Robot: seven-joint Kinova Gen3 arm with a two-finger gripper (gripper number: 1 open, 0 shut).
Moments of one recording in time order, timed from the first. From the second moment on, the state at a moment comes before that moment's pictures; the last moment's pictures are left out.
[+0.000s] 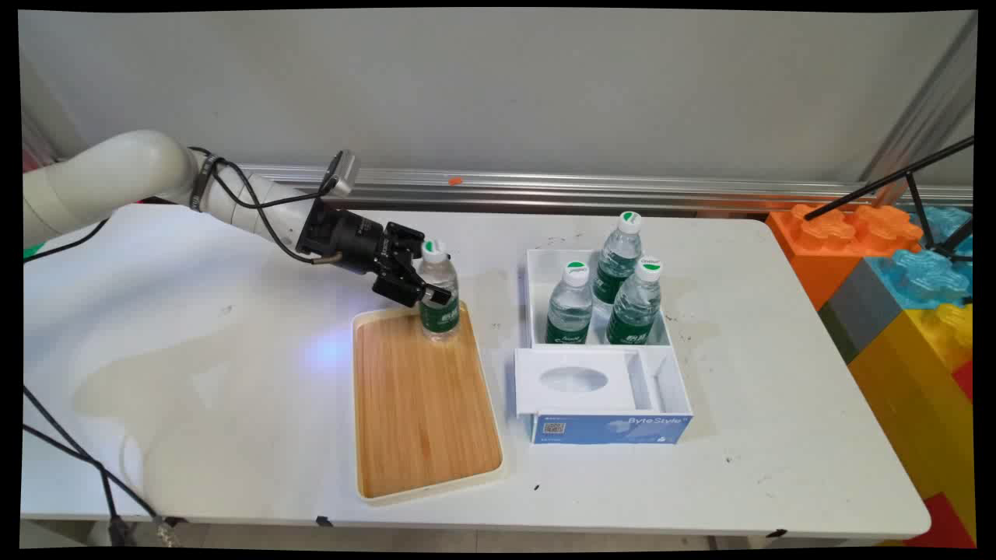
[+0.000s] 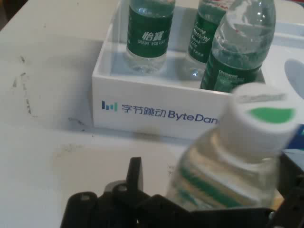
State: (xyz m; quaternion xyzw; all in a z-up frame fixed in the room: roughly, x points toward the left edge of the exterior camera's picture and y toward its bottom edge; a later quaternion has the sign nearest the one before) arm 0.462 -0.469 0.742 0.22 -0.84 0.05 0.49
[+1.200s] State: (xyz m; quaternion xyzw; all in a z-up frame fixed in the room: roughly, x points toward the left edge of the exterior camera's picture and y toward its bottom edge) arm 0.464 -0.459 0.806 0.20 -0.83 0.05 0.52
